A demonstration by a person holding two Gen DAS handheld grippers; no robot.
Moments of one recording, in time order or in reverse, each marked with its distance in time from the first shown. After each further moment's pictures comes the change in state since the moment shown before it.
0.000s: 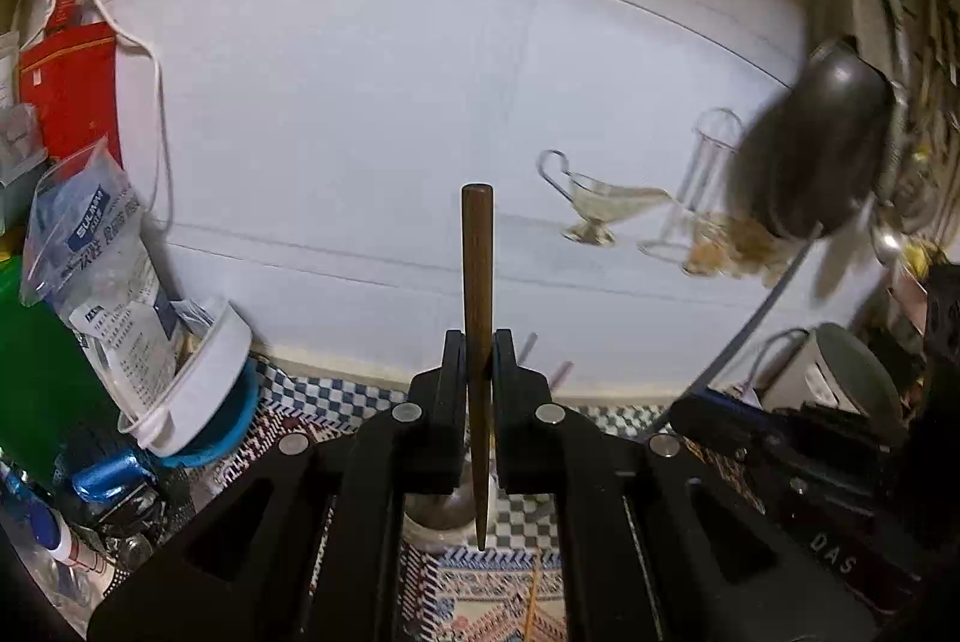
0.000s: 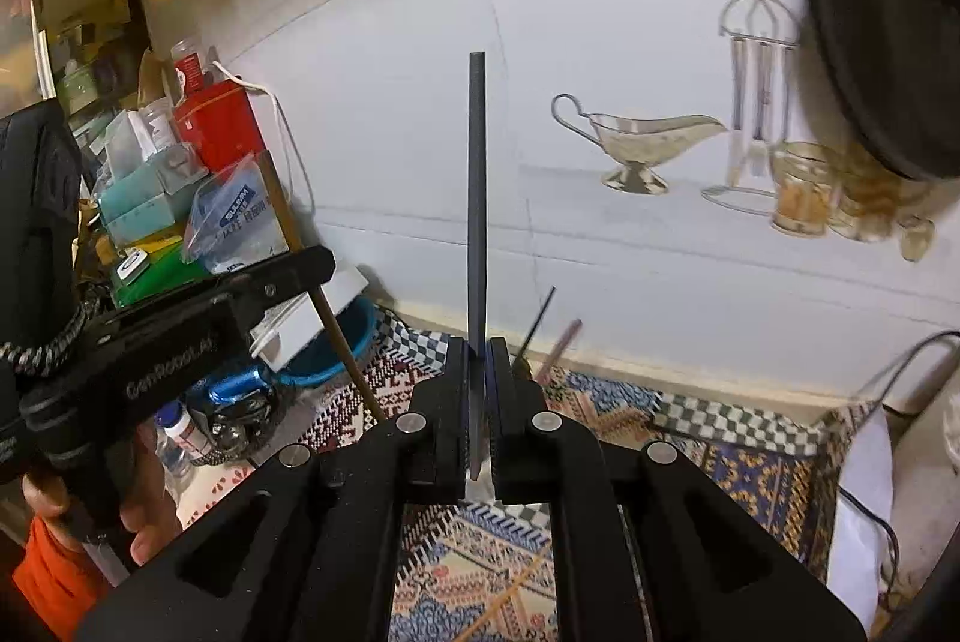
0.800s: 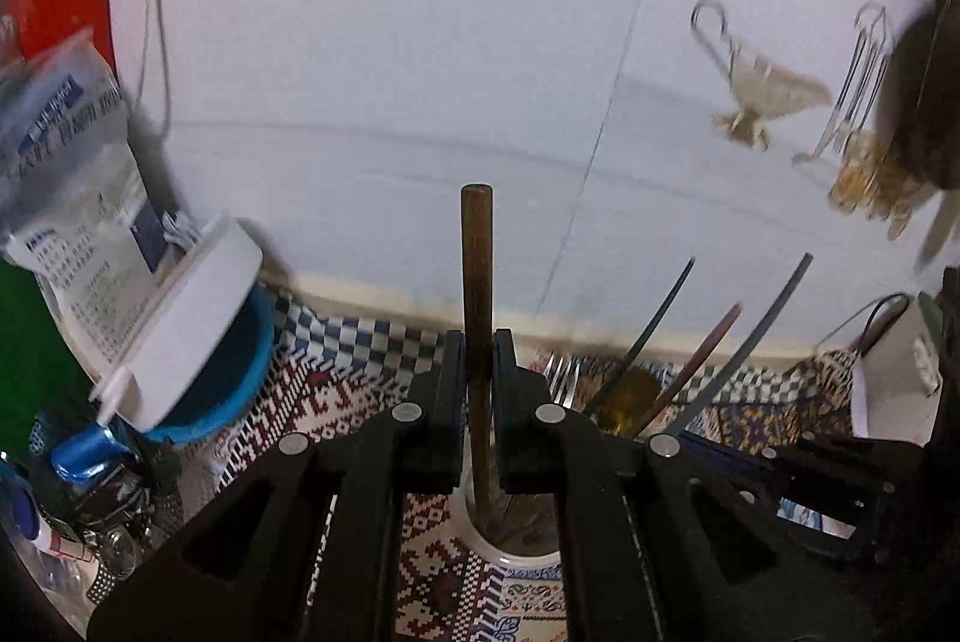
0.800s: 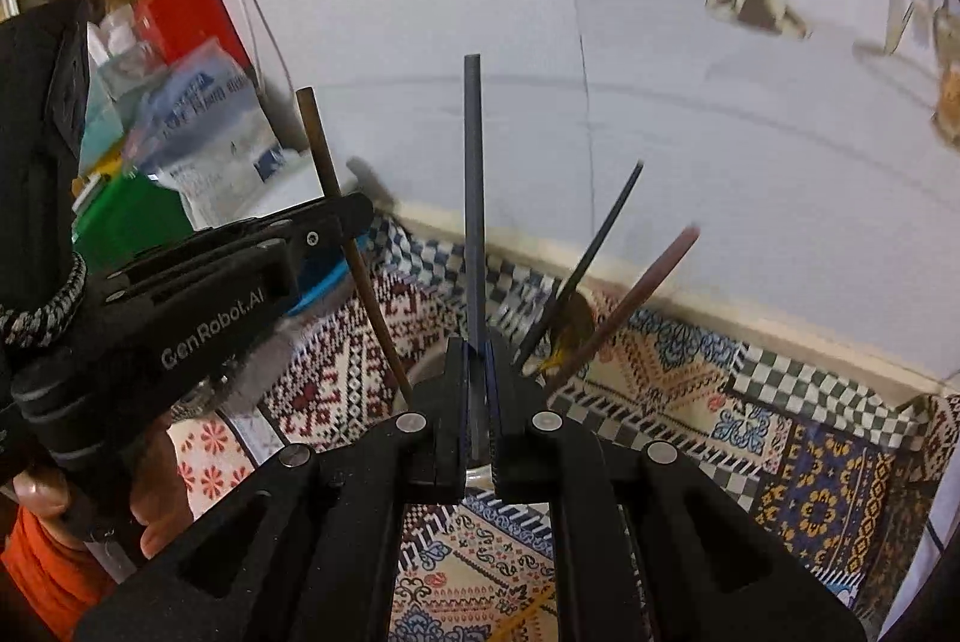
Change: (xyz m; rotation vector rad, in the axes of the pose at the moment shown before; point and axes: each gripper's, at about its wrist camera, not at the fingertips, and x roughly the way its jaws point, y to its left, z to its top) left arm 0.109 0.043 -0.042 -0.022 0.187 0.127; right arm 0.114 -0.006 -0.033 -0.002 0.260 0.061
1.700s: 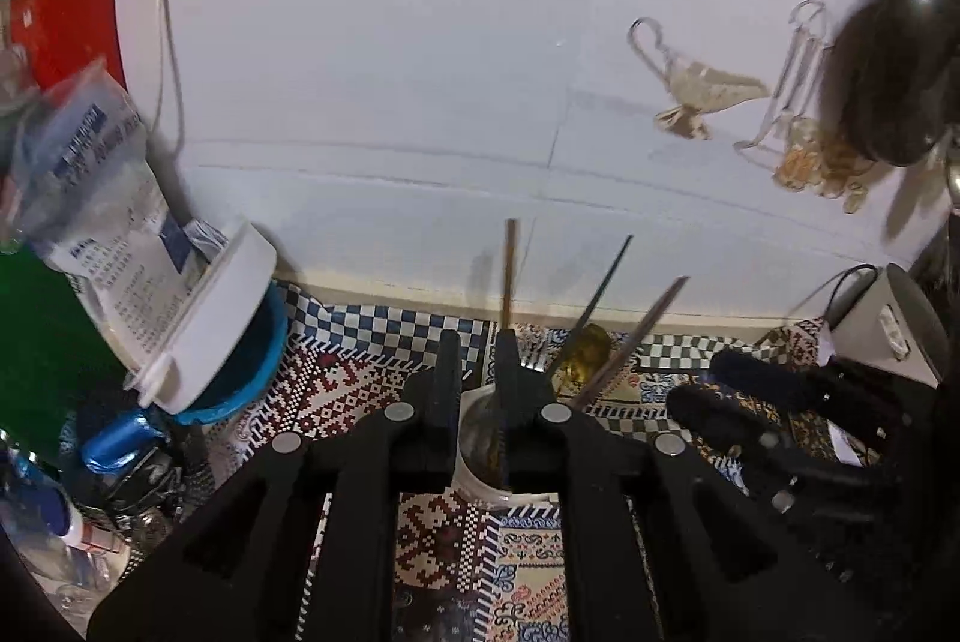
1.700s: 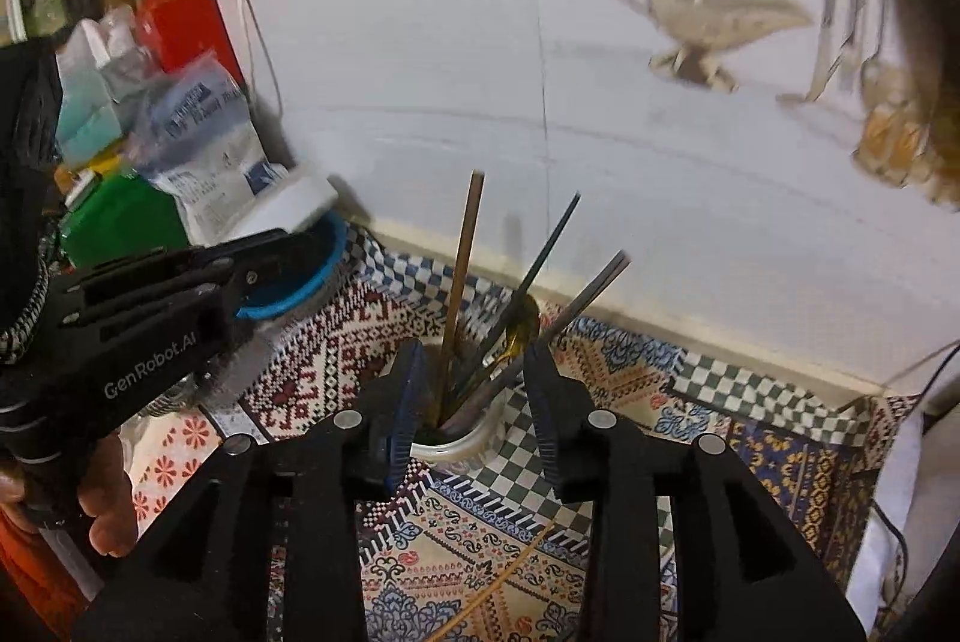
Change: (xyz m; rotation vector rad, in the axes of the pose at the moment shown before) left arm -0.065 -0.007 -0.001 0.054 -0.008 -0.037; right arm -0.063 0.010 0.000 -0.032 -0.099 -0.109
